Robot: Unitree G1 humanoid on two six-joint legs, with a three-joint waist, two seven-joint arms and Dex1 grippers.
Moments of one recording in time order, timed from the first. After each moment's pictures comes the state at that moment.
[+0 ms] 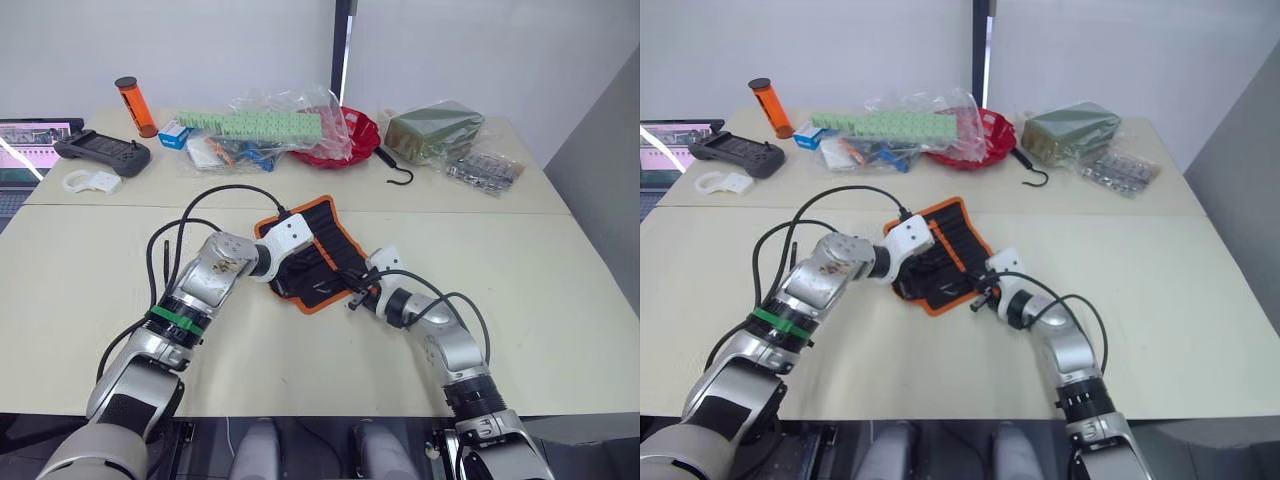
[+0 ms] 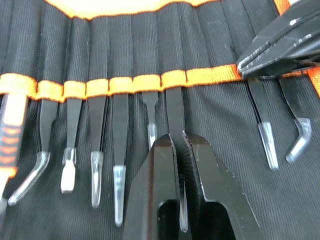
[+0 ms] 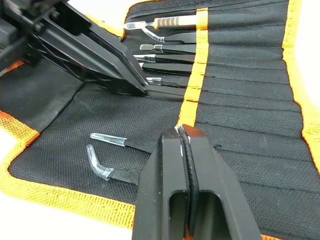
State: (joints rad) left arm -0.78 0.46 -0.39 0.29 -0.05 0.53 -0.85; right arm -0.38 -0.20 0.14 0.20 0.17 0.23 0.63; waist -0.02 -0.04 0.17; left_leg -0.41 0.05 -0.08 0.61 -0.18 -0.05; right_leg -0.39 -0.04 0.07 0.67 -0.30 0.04
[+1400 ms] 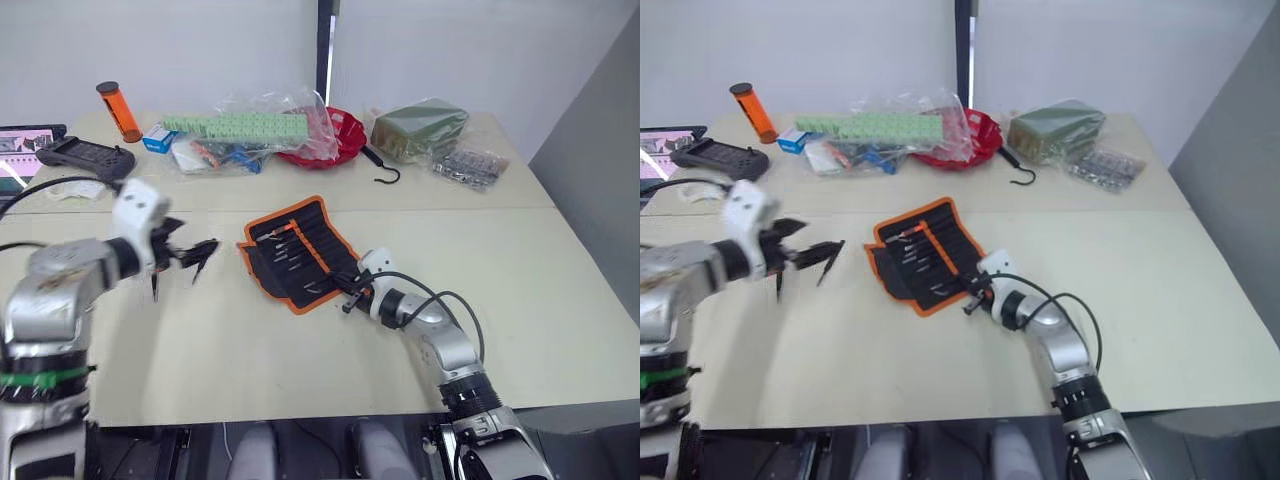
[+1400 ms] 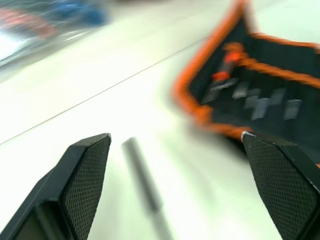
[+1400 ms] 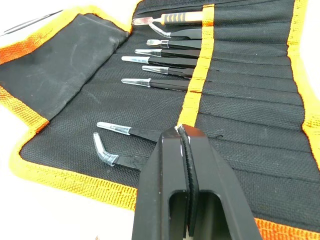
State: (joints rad) left arm -0.37 0.75 0.35 -0.18 -0.26 0.88 -0.78; right arm -0.40 -0.19 0.17 0.23 0.17 0.22 0.63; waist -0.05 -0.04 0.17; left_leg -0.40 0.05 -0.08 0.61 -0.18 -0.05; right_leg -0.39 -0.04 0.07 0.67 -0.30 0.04
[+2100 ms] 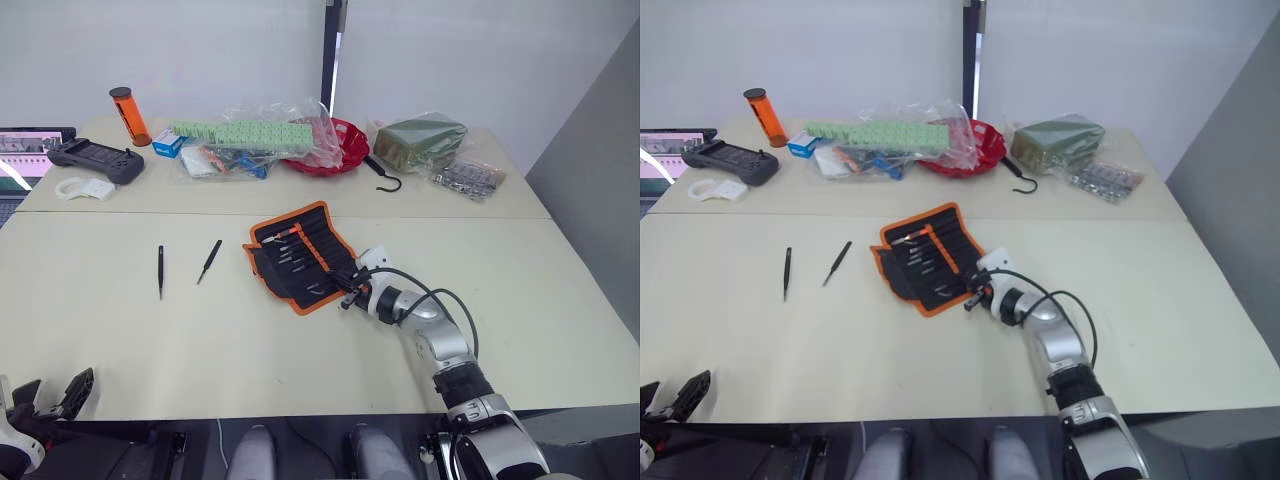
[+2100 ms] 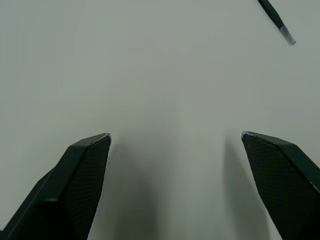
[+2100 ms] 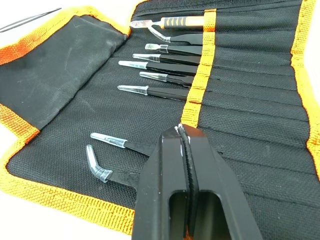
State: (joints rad) left arm 0.47 0.31 0.95 -0.40 -0.44 0.61 -0.63; right arm -0.46 -0.18 0.17 0.38 0.17 0.14 0.65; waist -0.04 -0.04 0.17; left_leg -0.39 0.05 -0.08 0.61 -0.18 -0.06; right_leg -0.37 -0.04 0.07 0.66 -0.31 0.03
